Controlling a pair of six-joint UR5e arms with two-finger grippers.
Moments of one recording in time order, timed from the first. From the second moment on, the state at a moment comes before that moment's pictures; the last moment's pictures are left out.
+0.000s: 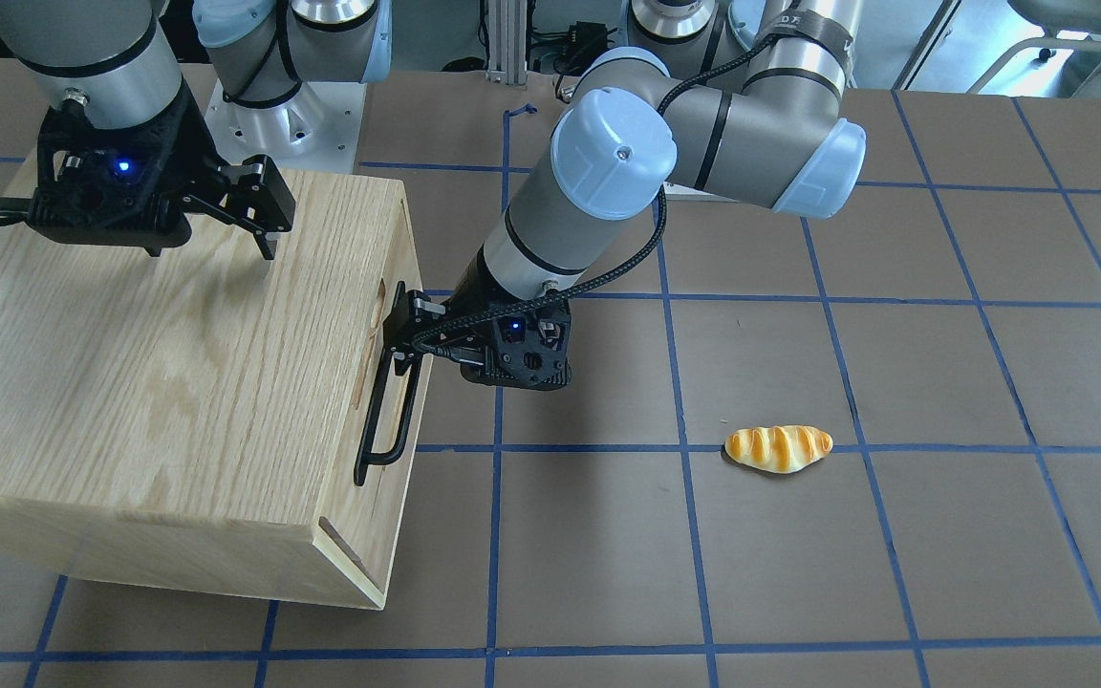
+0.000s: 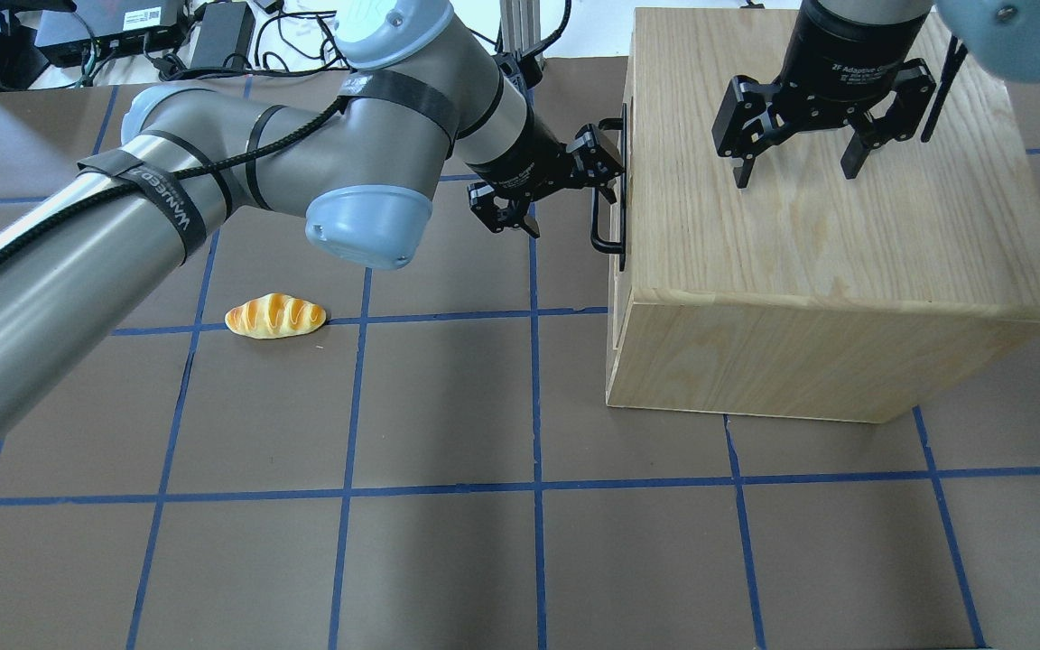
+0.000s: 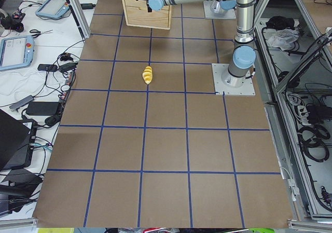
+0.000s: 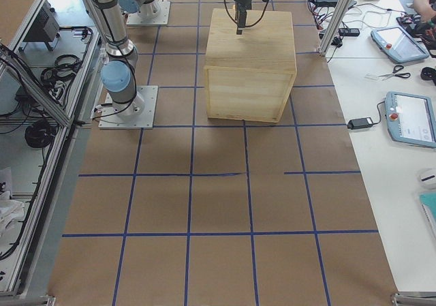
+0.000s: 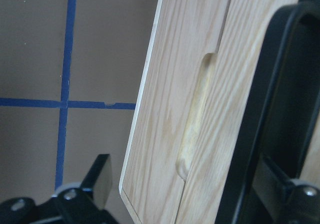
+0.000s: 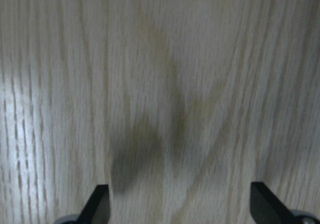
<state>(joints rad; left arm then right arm) -1.88 -1.91 -1.58 -1.00 1.17 -0.48 1.60 -1.49 1.43 -1.47 -1.61 0.02</state>
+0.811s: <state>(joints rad) -1.88 -1.90 -1.58 -1.01 1.24 -0.40 1.60 -1.49 1.43 -1.47 -1.61 0.02</state>
